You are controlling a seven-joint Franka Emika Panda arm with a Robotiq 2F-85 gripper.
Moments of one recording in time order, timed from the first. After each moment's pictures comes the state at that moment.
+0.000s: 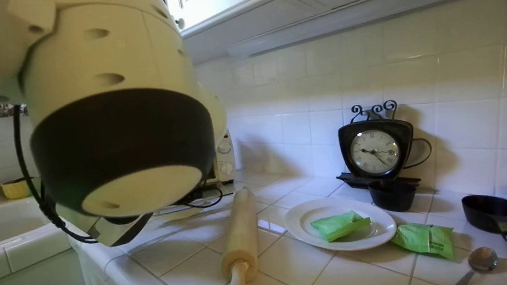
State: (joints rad) arm -0.84 1.31 1.01 -2.32 -0.72 4.22 -0.98
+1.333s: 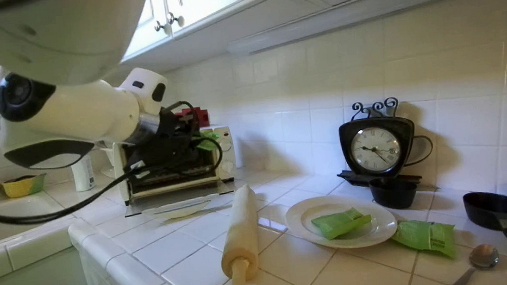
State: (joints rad) arm -1.31 1.10 1.55 -2.76 0.26 4.22 -1.61
